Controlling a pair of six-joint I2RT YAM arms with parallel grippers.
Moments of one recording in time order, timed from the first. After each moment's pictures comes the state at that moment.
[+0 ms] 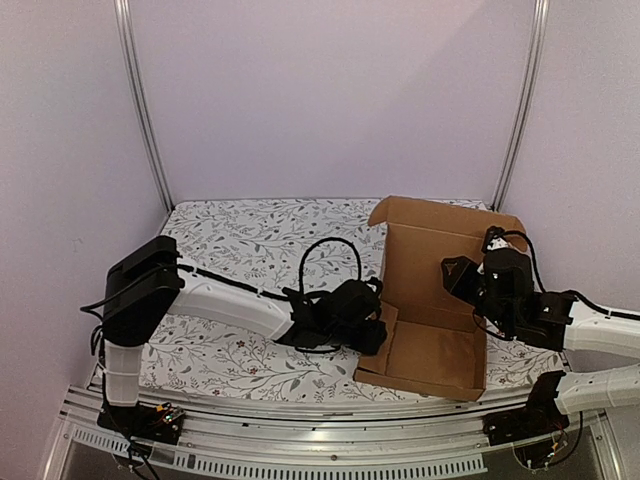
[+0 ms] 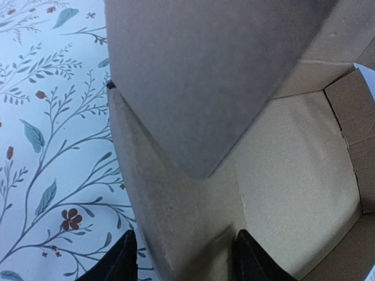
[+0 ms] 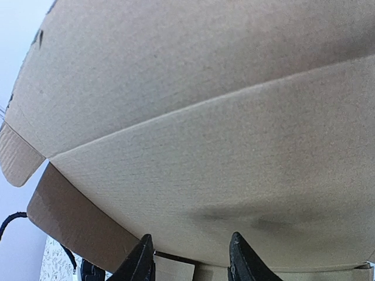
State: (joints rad) left arm -1.20 2.08 1.31 -0.04 -0.20 -0.63; right arm 0.82 0.95 0.52 0.02 0.57 0.89
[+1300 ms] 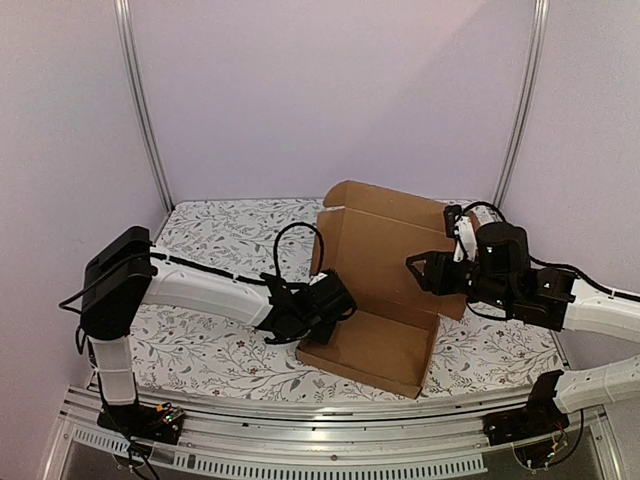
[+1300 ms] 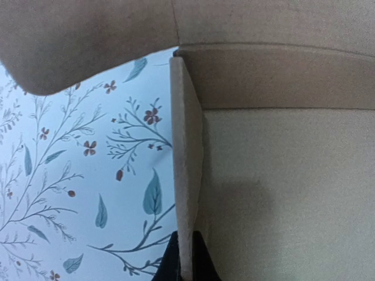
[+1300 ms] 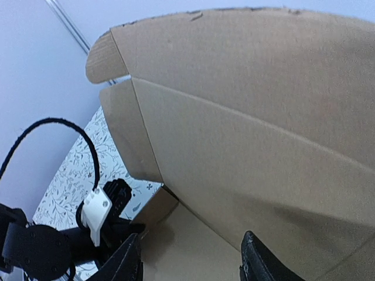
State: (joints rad) left arm -1.14 1.97 1.25 -0.38 -0.53 -0.57; right arm 0.84 1.02 0.71 -0.07 0.25 0.58
